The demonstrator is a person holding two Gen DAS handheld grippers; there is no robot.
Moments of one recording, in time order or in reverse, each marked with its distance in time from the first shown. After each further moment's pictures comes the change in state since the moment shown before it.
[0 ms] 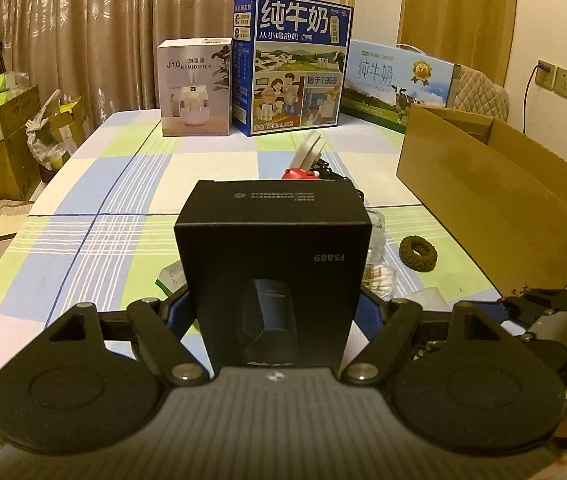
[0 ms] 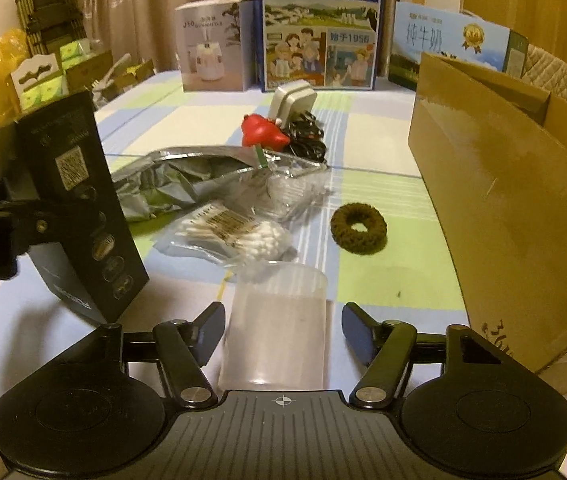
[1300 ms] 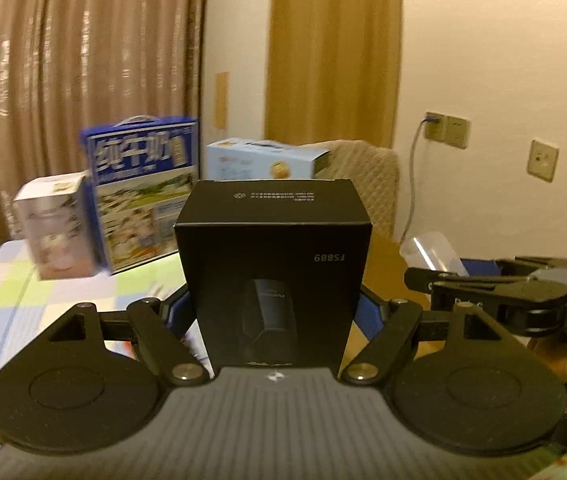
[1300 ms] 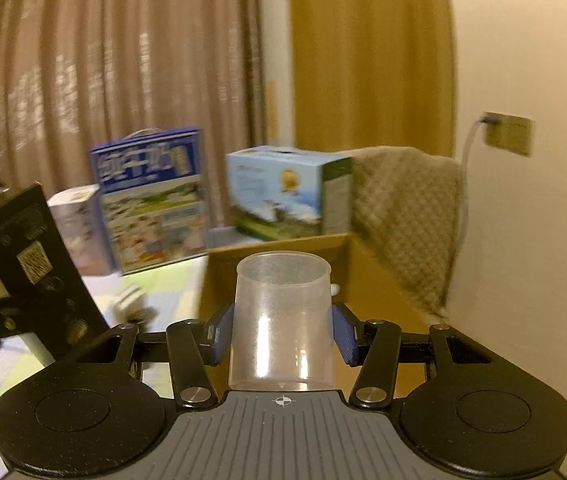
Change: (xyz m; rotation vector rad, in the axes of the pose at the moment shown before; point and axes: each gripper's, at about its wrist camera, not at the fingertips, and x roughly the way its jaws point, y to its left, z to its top) left arm -0.027 -0.150 0.129 0.150 -0.193 -0.258; right arm -0.141 -0.155 0.087 0.203 -0.353 -0.246
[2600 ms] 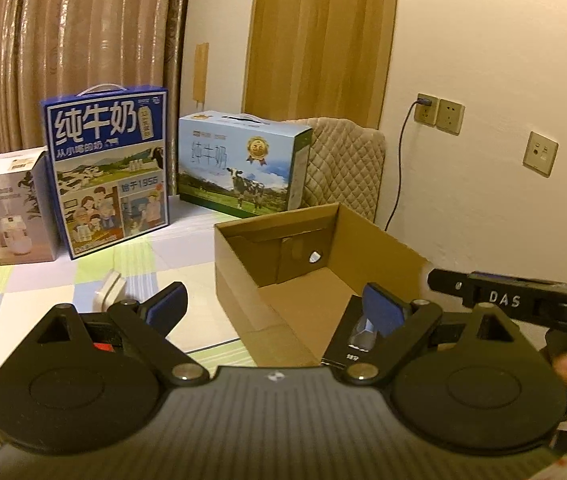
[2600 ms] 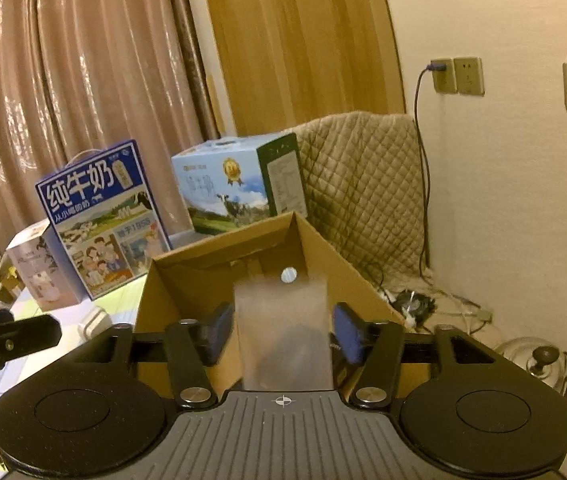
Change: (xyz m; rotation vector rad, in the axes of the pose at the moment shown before) left arm 0.052 0.003 -0.001 -0.033 0.070 -0.054; right arm 0.013 -0.054 -0.007 0.192 0.034 -0.029
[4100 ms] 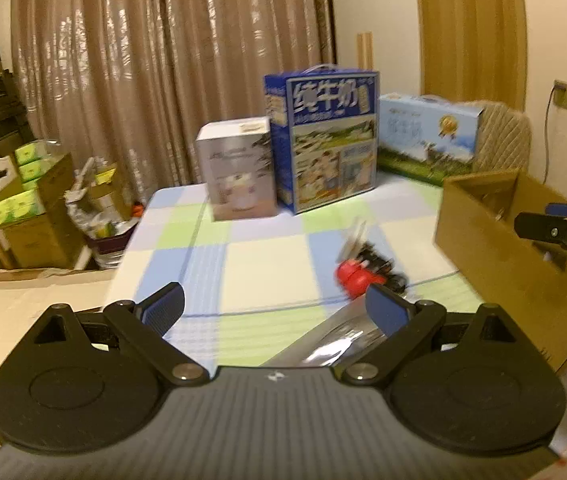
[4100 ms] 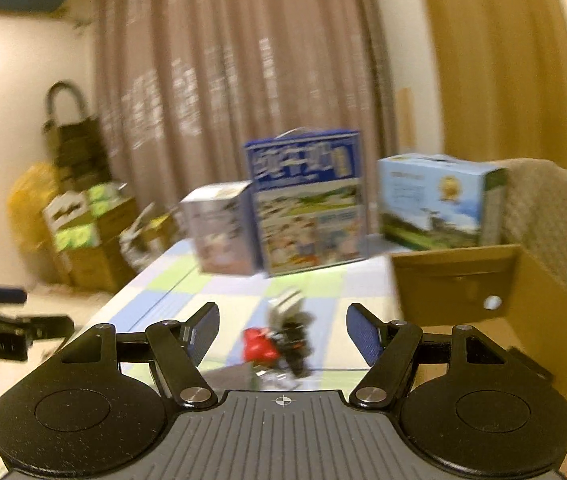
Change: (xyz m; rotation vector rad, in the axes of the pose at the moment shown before) left arm -0.133 0.150 -0.056 -0.014 0.052 0.439; right arm -0.012 0.157 -0.044 -0.288 -0.002 0.440
